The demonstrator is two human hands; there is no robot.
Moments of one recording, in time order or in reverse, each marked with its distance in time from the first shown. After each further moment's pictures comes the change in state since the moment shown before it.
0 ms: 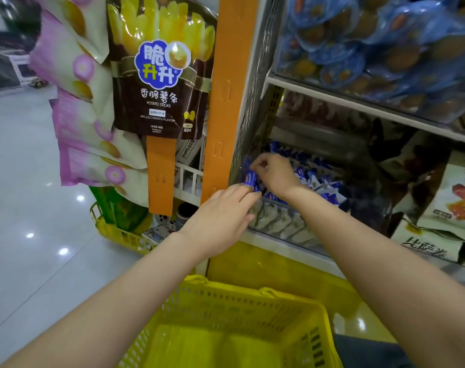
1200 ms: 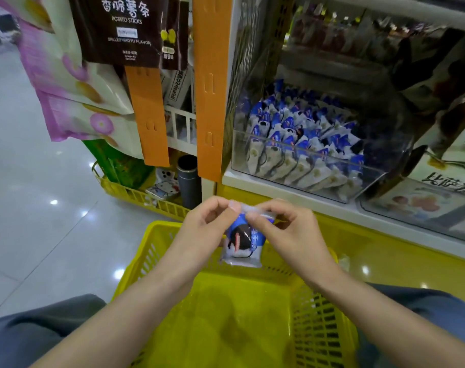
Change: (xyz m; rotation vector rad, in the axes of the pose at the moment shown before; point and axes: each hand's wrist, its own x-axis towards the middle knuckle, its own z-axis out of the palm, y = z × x) left_hand -0.081 0.055 0.014 -1.255 0.054 -0.805; right_hand -0.193 0.005 0.023 0.591 -0.035 -0.049
